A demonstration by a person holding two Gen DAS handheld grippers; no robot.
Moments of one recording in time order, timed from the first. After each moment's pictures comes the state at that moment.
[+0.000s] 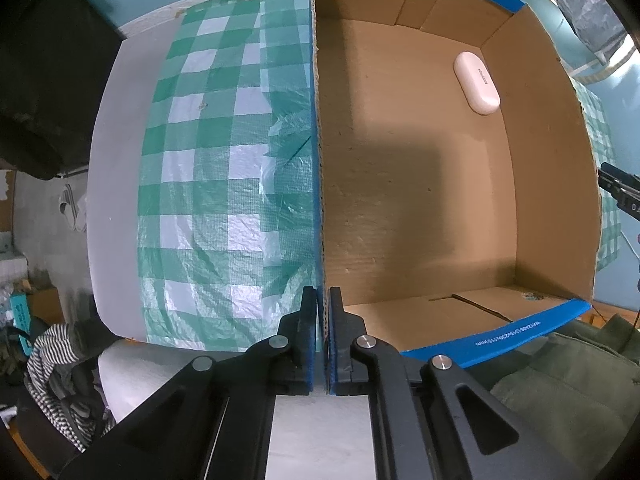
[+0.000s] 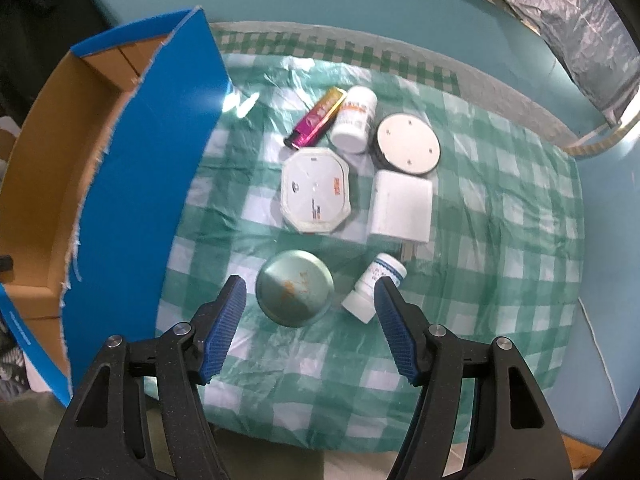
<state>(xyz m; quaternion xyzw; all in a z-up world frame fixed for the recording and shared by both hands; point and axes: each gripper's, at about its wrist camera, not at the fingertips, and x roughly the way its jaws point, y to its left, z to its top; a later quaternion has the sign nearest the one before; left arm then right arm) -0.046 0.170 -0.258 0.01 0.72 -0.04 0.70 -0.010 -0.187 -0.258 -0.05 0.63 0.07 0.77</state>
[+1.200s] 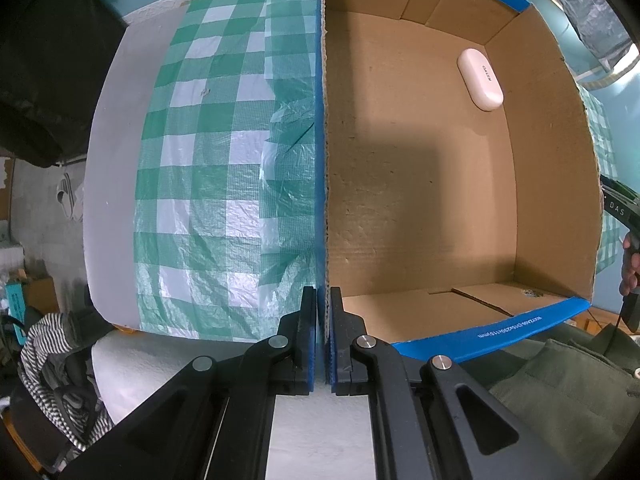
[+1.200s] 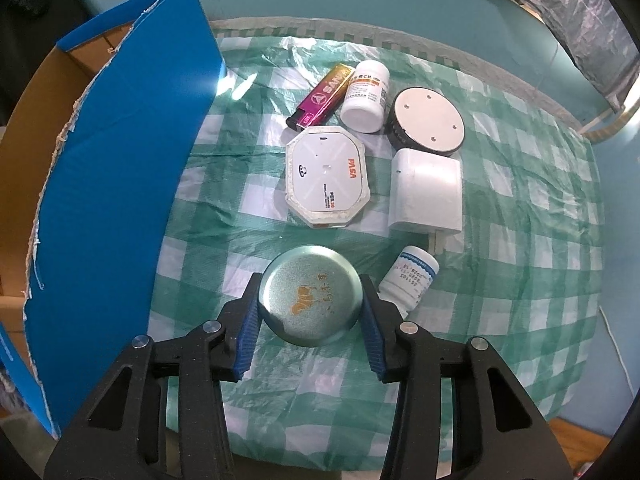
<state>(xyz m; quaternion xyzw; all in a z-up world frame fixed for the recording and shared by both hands) -0.050 0.175 -0.263 -0.01 0.72 -0.03 0.69 -0.009 -0.179 -0.286 -0.04 0.63 0.07 0.77</state>
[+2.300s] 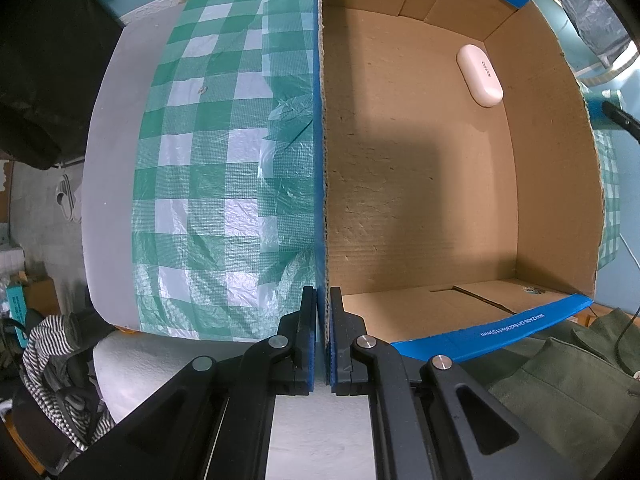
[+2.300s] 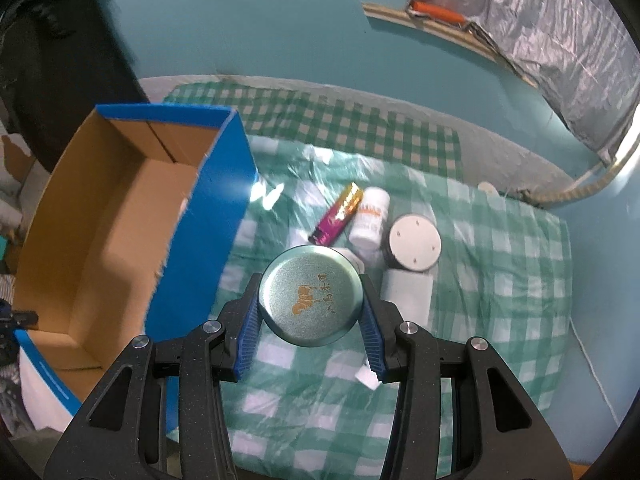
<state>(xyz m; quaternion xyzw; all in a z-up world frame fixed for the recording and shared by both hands) -0.048 0.171 -0.266 0.00 0.73 -0.03 0.69 0.025 -0.155 -0.203 -0.06 0.56 0.09 0.82</state>
